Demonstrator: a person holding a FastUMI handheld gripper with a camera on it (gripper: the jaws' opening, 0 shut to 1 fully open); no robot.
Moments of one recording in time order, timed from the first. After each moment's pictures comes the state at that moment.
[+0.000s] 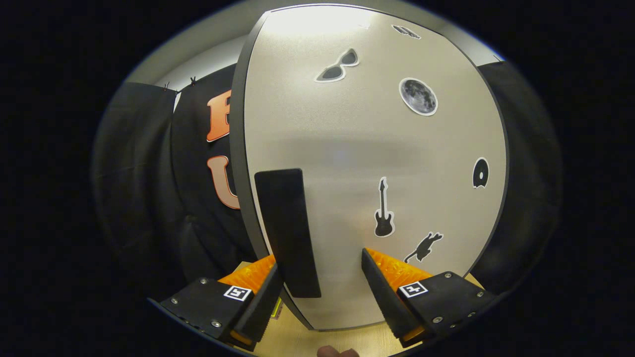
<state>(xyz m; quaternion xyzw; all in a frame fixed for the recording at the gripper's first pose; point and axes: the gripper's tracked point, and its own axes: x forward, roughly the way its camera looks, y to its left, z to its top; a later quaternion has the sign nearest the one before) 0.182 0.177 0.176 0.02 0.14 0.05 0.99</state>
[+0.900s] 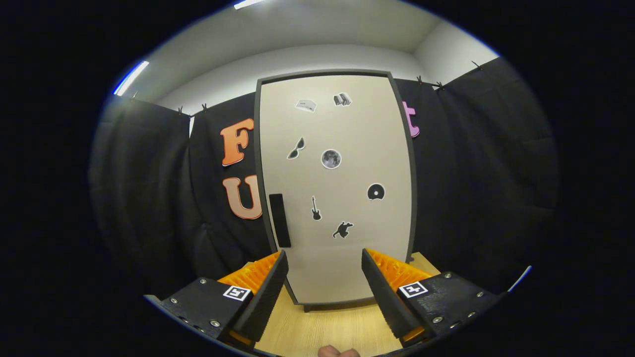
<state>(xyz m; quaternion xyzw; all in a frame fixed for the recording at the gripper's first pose) -0.030 0.060 0.249 0.02 0.08 0.04 1.00</state>
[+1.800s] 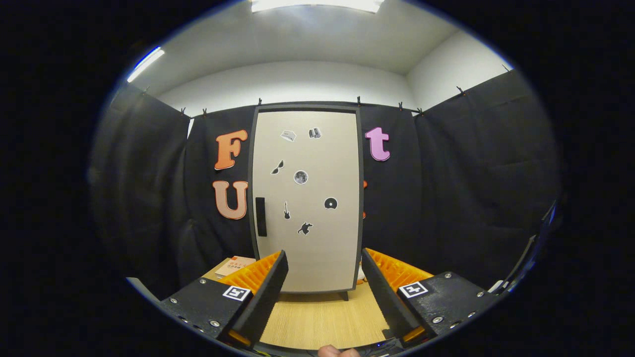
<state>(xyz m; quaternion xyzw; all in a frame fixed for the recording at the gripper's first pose) -0.144 0.002 0.285 -0.04 0.04 -0.02 1.00</state>
